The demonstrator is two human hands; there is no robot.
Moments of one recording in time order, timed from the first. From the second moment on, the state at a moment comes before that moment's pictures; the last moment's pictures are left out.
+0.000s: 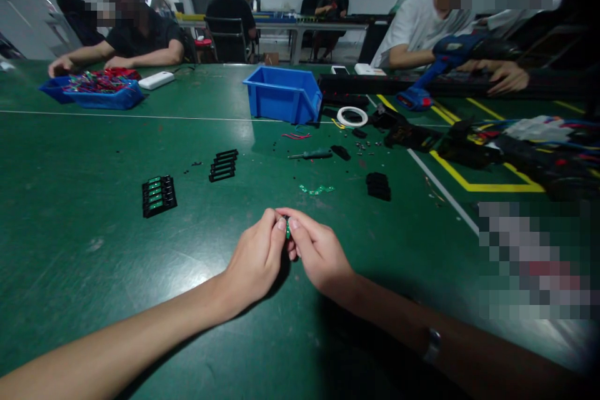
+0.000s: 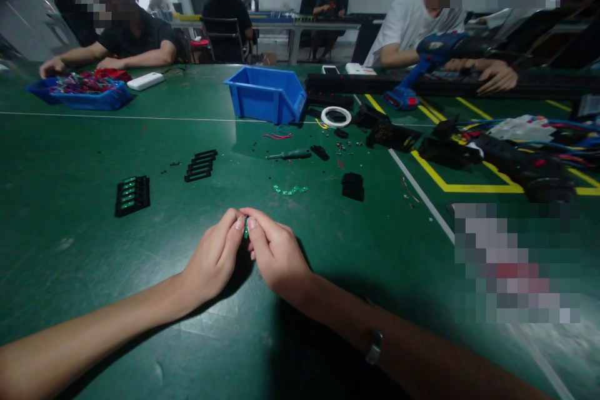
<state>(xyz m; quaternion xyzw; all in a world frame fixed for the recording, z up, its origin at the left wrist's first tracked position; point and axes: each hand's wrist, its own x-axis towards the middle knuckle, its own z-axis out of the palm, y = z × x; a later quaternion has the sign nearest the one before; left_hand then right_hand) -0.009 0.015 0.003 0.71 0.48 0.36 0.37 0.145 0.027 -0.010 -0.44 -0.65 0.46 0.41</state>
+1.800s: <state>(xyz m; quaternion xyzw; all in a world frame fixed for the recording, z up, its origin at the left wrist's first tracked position) -0.021 0.022 0.002 0.46 0.34 0.46 0.68 0.150 0.020 0.004 -0.37 -0.75 0.31 0.46</state>
